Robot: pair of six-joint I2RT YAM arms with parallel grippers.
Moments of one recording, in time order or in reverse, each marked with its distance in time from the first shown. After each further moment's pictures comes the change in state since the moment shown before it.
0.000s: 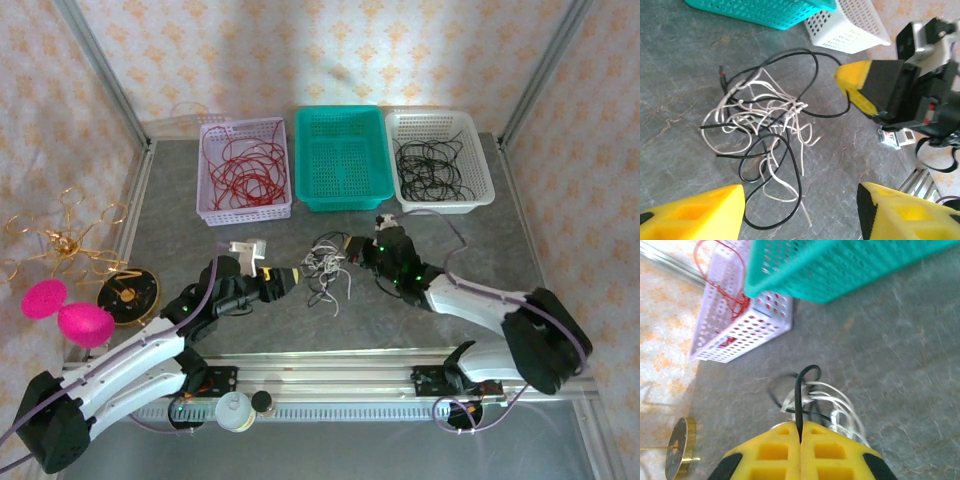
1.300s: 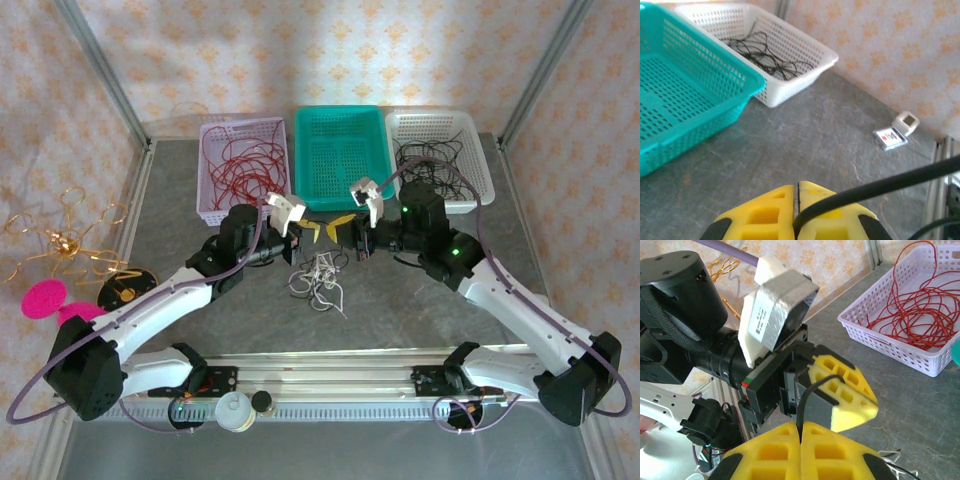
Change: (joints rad) left arm 0.051 0.385 0.368 0.151 0.154 0.513; right arm 0.000 -0.169 0.452 -0.499 -0.511 -0.606
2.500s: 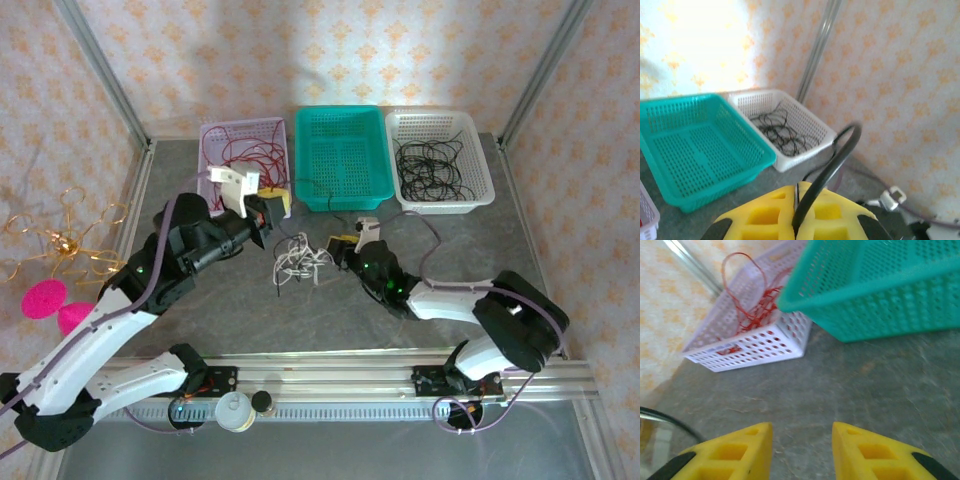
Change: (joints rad) left arm -0.119 -0.246 0.438 -0.482 -0.322 -0.113; right arm 0.152 0.364 -0.540 0.924 0.779 0.404
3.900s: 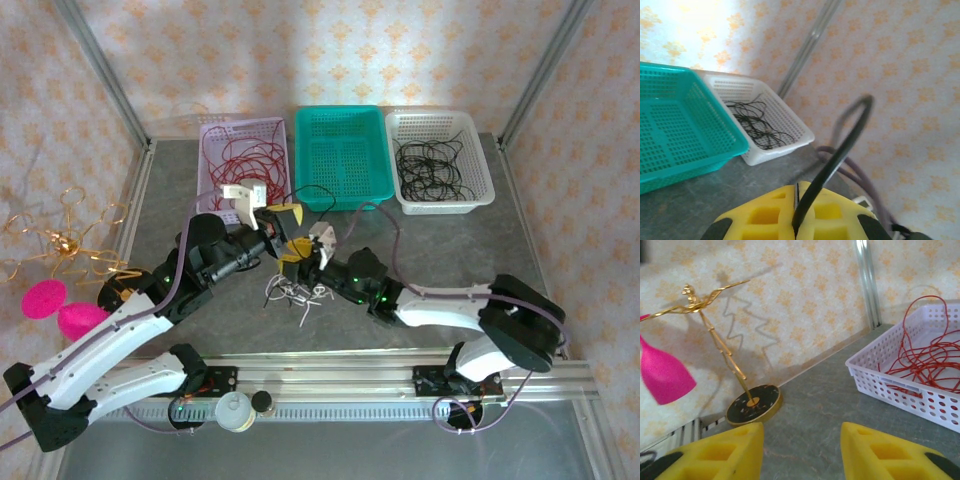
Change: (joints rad) left arm -0.061 -0.027 -0.268 0.274 0.005 -0.212; right arm 0.215 0.011 0.153 0.204 -0.270 -0.336
